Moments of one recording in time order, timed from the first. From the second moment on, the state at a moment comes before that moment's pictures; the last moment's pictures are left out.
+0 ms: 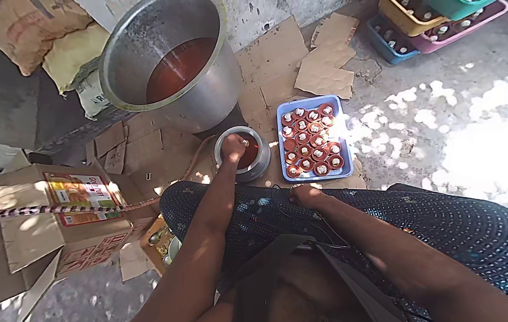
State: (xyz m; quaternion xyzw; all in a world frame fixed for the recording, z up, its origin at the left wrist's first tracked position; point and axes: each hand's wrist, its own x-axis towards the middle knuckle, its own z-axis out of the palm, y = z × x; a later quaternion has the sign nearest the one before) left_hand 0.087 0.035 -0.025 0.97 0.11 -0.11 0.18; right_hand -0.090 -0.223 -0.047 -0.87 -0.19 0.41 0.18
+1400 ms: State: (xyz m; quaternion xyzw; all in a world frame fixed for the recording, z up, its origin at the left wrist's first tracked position) left_hand 0.090 0.043 -0.046 0.87 0.18 -0.09 0.46; right_hand -0.091 -0.224 -0.052 -0.87 -0.18 0.42 0.17
